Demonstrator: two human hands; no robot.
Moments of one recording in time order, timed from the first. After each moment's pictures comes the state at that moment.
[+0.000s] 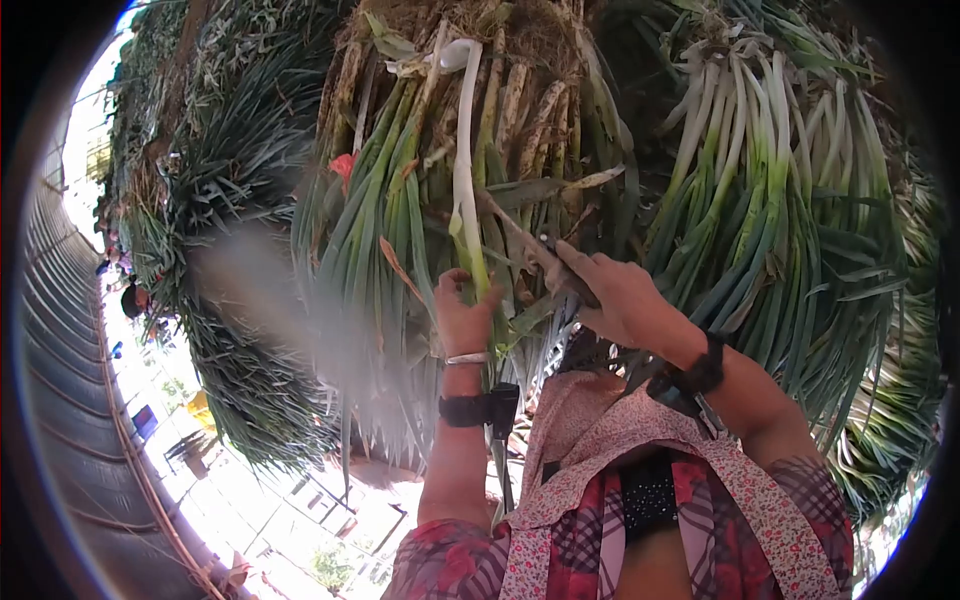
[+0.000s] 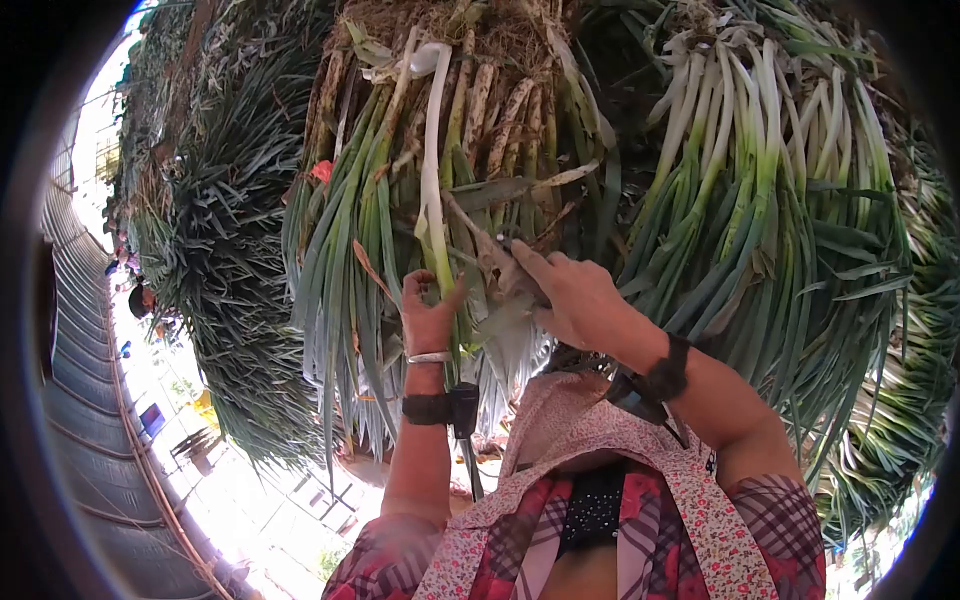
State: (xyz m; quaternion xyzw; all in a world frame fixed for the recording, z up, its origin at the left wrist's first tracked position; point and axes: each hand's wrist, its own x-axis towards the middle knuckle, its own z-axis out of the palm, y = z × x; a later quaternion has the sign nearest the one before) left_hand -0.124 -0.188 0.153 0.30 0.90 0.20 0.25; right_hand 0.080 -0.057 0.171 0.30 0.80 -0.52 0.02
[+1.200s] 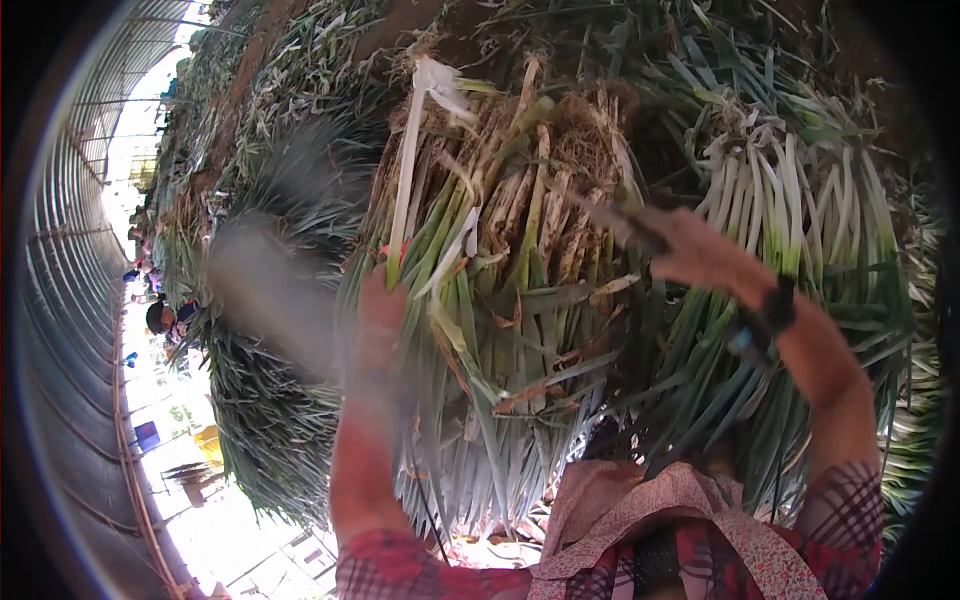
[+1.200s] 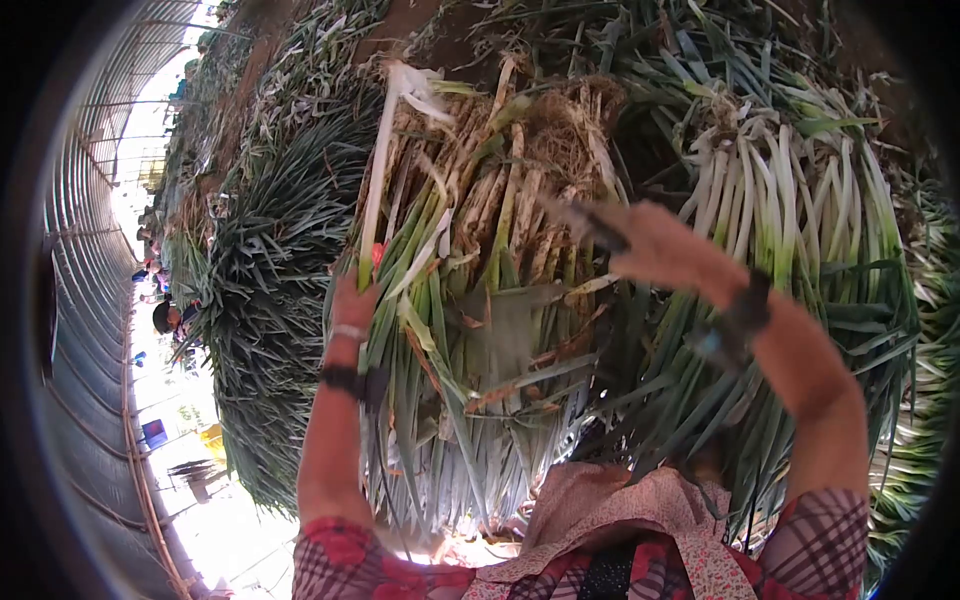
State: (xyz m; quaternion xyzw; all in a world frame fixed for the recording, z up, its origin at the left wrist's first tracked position) left_hand -0.328 -0.096 0.180 0.44 0.88 0.07 0.13; right_hand 0.065 0.112 0.200 0.34 0.78 -0.52 0.05
